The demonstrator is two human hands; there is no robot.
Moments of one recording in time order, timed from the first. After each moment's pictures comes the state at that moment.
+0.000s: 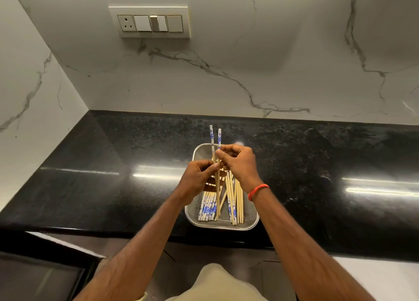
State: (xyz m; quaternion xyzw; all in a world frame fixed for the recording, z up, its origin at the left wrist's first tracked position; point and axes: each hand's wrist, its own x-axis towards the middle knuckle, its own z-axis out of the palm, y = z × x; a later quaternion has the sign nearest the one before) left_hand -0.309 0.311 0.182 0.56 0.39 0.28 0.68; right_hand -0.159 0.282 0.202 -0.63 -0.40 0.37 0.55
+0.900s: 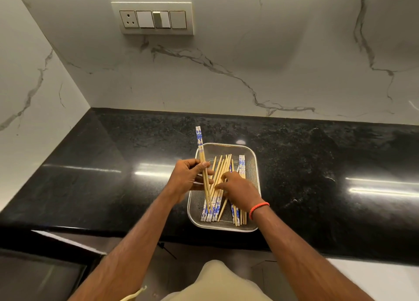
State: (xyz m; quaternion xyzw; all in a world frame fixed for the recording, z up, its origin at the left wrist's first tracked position) left_hand -0.334 0.334 0.169 0.51 0.44 0.30 0.68; right_hand -0.149 0.267 0.117 -0.64 -0.76 0.07 0.06
